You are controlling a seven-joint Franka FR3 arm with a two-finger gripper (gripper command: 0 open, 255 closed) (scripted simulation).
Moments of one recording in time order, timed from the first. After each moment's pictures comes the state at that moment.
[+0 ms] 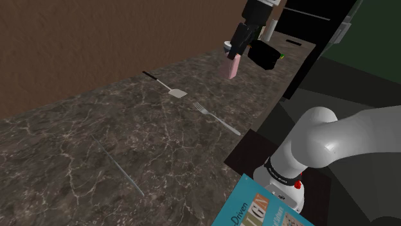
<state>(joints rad) 0.00 -0.77 -0.03 -2.31 0.09 1.66 -0.14</state>
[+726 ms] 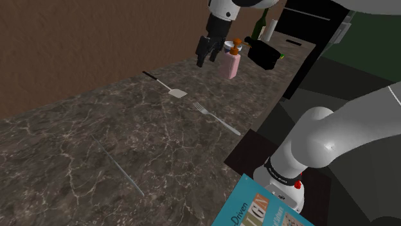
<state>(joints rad) 0.00 -0.47 0.04 -2.26 0.09 1.89 -0.07</state>
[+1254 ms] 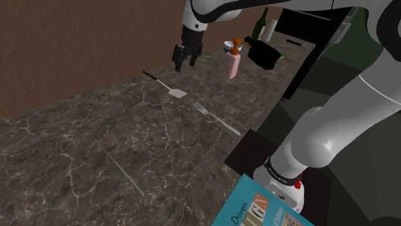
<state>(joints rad) -0.01 -0.17 0.07 -2.11 0.05 2.03 0.00</state>
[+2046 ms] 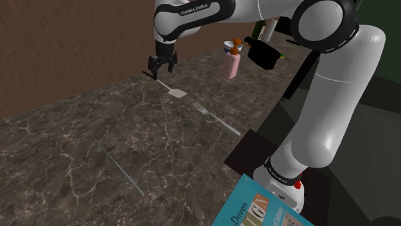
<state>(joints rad) 0.01 0.27 0.09 -1.76 -0.03 2.10 0.12</state>
